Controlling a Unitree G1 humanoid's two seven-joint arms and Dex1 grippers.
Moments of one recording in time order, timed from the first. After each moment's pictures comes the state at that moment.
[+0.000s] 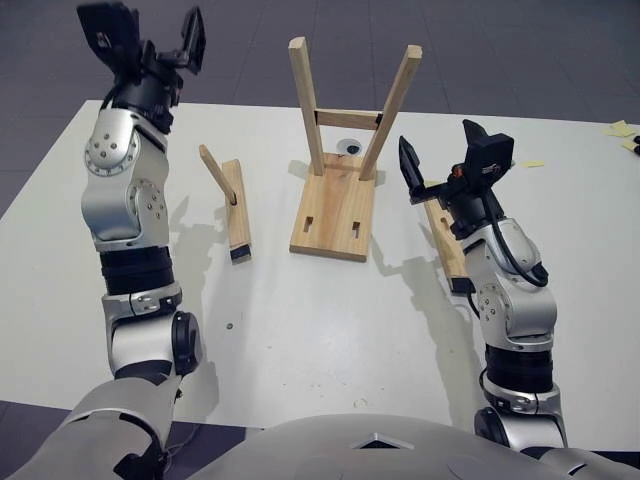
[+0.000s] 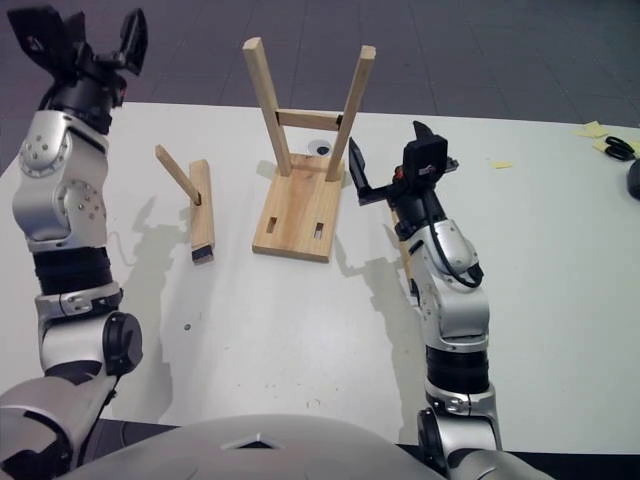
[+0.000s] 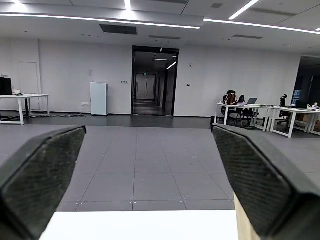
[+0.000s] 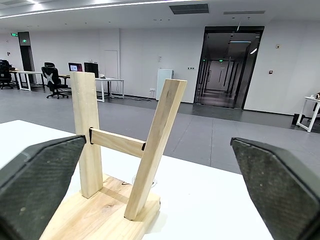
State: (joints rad) left arm -0.73 0.33 0.25 0.14 -0.32 0.31 -0.19; right arm -0.19 -0.19 -0.03 -0.35 0.21 0.34 0.19
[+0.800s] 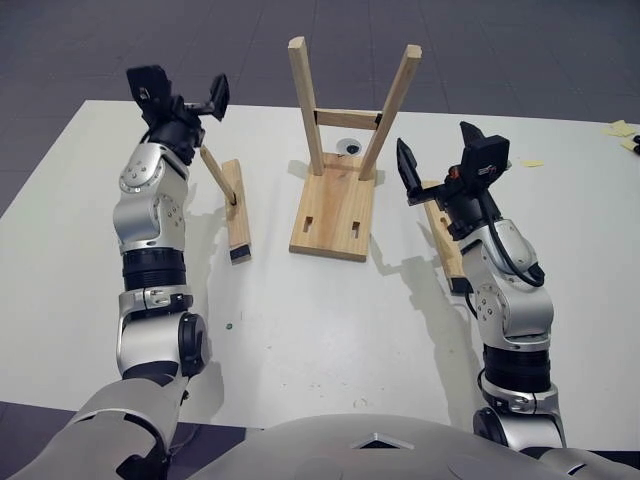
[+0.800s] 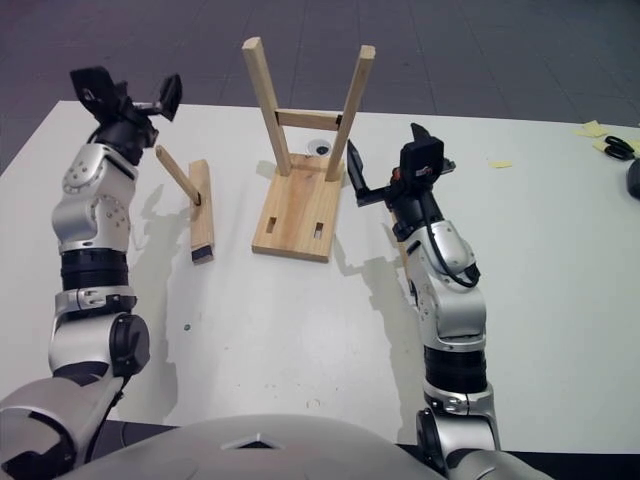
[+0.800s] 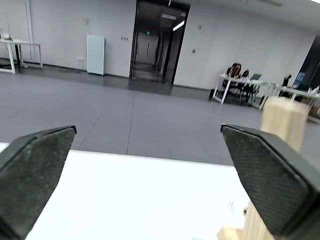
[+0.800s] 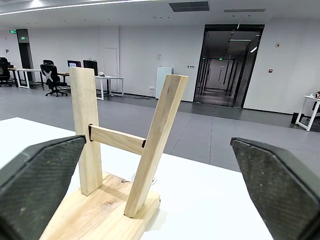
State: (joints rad) left arm -0.72 0.30 0.29 0.29 -0.35 0.29 -0.22; right arm -0.19 -0.18 -0.03 -0.34 0.20 0.33 0.19
